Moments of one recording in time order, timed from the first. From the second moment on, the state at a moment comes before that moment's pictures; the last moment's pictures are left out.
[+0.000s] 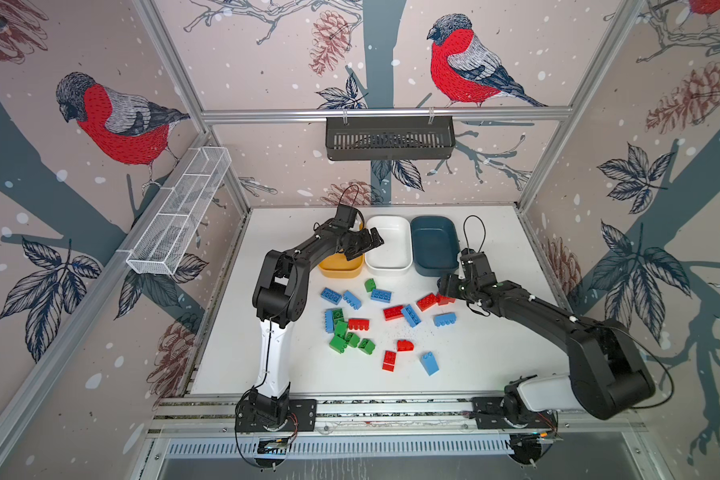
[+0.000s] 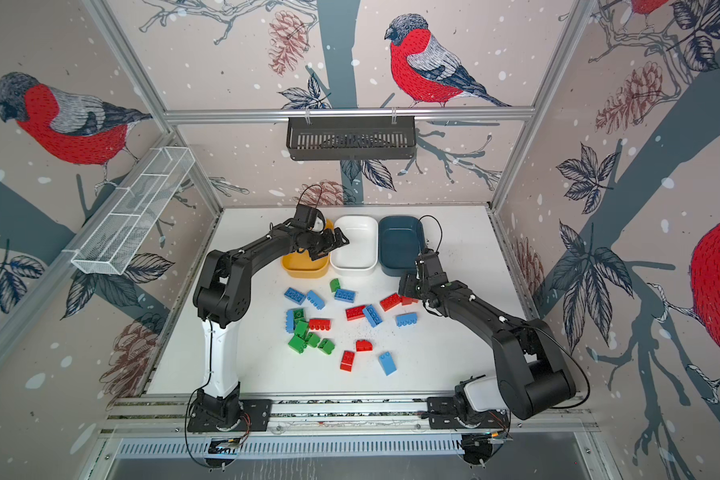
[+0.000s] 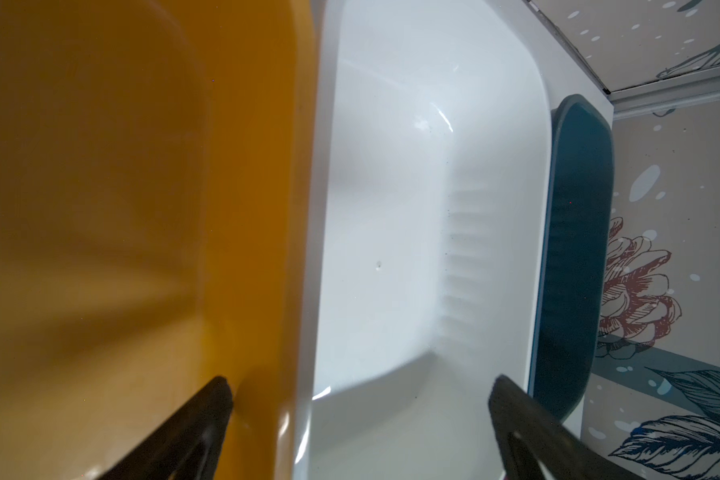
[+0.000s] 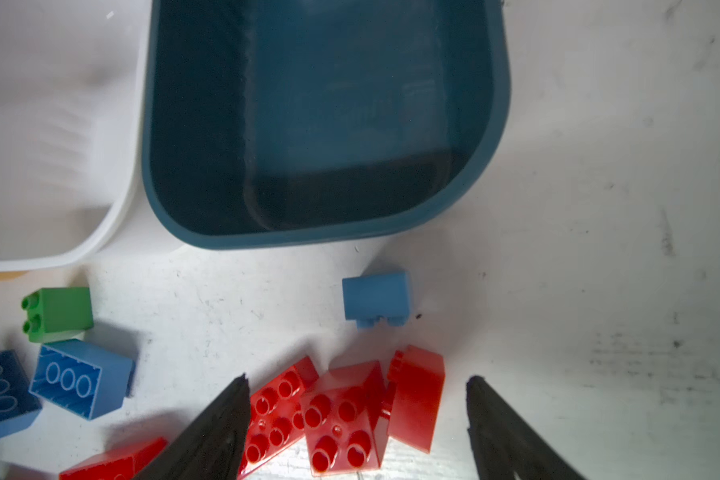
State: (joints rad) left arm -0.36 2.13 1.62 -0.40 0.41 -0.67; right arm 0.38 1.41 0.72 -0.22 -0.01 0.45
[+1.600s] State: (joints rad) left arm -0.41 1.51 1.09 -0.24 -0.22 -0.70; right arm 0.33 1.61 1.07 -0.16 0.00 0.34
